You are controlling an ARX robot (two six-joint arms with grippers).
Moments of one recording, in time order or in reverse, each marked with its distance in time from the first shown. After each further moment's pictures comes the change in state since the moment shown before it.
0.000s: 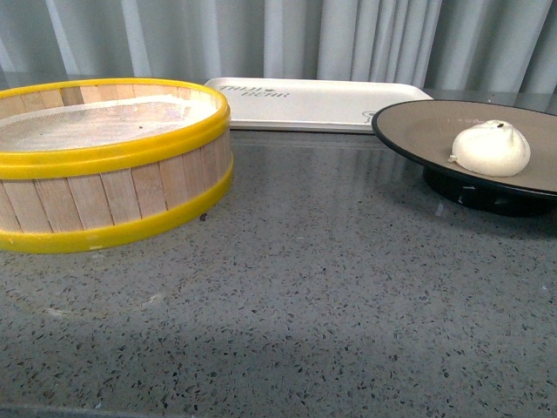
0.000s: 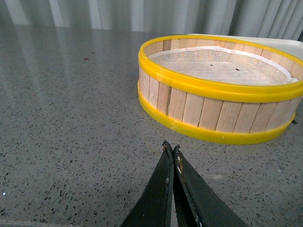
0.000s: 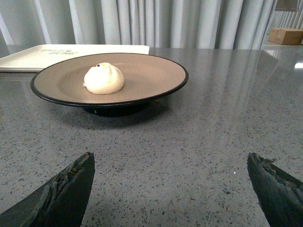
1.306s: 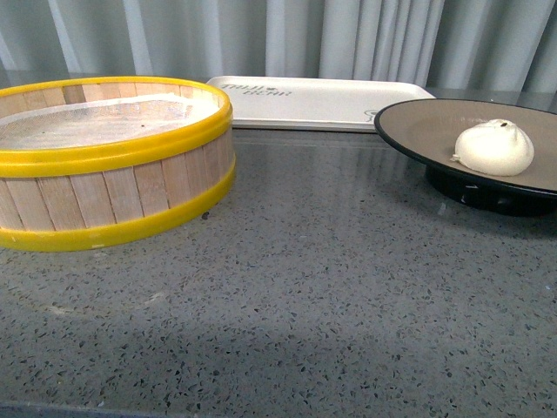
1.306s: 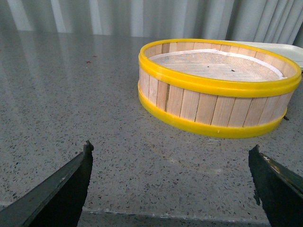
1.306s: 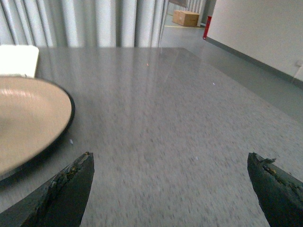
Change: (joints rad) left arm 0.000 -0.238 -0.019 -0.195 -0.001 0.000; right arm -0.139 0.534 0.328 0.121 0.308 -0.048
